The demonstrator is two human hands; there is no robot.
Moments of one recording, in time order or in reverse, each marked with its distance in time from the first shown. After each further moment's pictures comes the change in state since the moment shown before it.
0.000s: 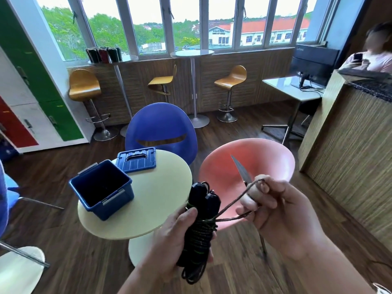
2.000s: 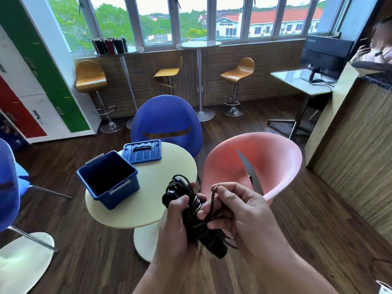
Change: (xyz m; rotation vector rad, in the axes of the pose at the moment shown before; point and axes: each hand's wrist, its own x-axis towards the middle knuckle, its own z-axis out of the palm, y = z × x) left_hand -0.002 0.001 0.036 -0.453 0.326 0.205; right_hand 0.001 0.058 0.043 -0.384 0.230 -0.007
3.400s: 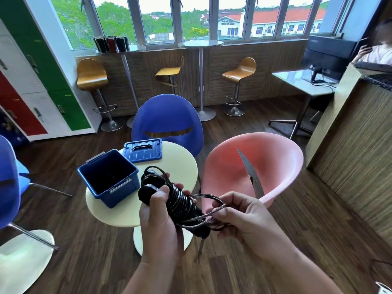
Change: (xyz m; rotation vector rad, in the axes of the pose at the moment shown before) left_hand 0.009 0.016 -0.009 0.100 0.277 0.317; right_hand 0.010 0.013 -0.025 -0.156 -0.147 0.062
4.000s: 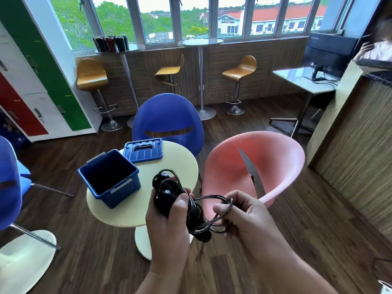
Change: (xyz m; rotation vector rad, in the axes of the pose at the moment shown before) left_hand -0.012 -0.004 -0.002 0.429 -0.037 0.288; right_hand 0.000 0.011 0.005 -0.047 0.143 -0.030
